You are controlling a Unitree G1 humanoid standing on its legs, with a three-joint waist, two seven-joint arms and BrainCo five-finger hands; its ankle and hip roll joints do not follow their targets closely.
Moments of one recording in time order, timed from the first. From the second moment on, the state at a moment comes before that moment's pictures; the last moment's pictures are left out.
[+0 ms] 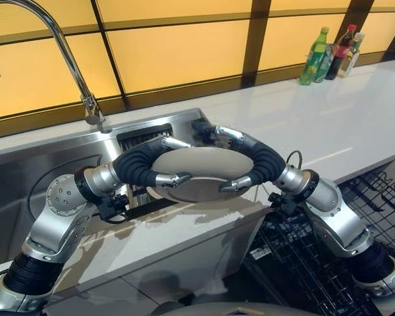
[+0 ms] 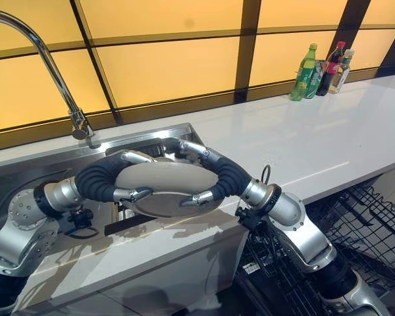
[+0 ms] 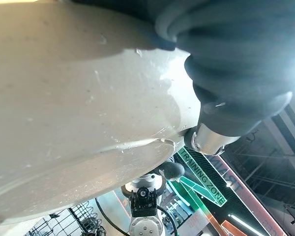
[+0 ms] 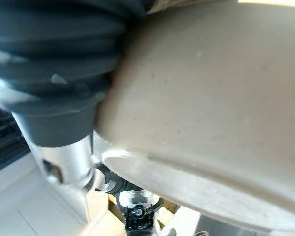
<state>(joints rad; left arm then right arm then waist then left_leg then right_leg) -0.17 0.79 -0.10 -0.41 -0.61 -0.23 -0.66 -0.28 -0.64 0.36 -0.41 0.48 -0.15 0.38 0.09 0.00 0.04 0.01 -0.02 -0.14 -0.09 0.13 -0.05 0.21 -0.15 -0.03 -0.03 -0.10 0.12</state>
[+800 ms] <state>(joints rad) -0.16 0.80 -0.09 -0.41 -0.59 -0.25 -0.64 -0.25 -0.64 0.34 -0.46 0.48 -0.09 0.41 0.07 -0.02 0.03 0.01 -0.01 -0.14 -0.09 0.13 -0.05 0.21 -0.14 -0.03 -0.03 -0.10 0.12</state>
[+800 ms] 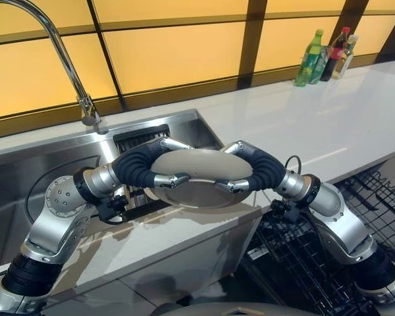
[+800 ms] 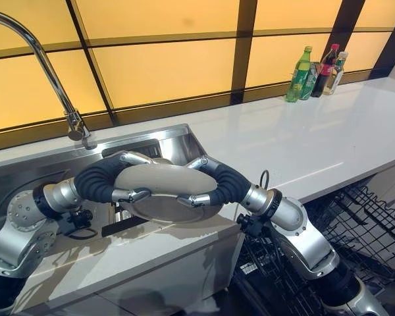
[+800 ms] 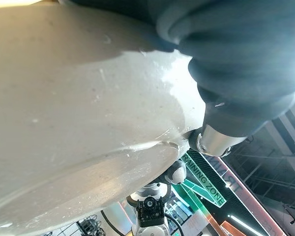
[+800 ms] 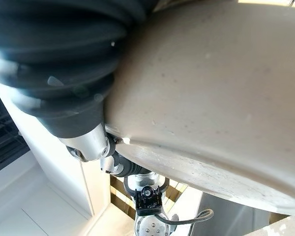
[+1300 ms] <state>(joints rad) -0.15 0.64 0.03 -0.37 -0.44 -0.32 -0.16 -0.25 -0.60 0.32 -0.36 0.46 -0.02 0.35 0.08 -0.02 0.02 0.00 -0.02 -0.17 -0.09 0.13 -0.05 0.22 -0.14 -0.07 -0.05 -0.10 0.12</state>
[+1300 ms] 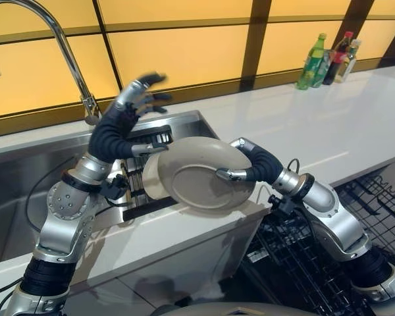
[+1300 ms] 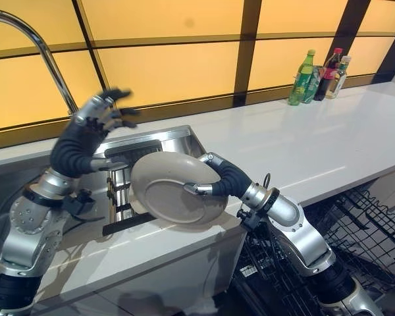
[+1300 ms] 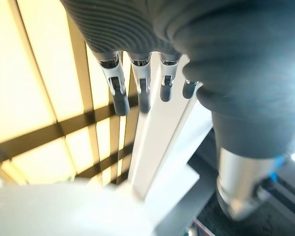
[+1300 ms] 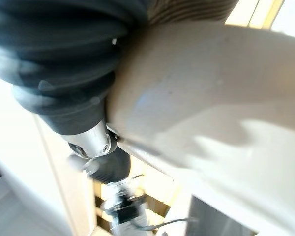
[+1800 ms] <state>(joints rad) -0.12 0.59 0.11 -0.36 -0.43 -0.36 -0.06 -0.21 -0.61 0.21 -0.35 0.37 -0.02 0.26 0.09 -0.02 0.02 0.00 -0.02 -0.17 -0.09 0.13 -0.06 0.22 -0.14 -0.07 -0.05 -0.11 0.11</state>
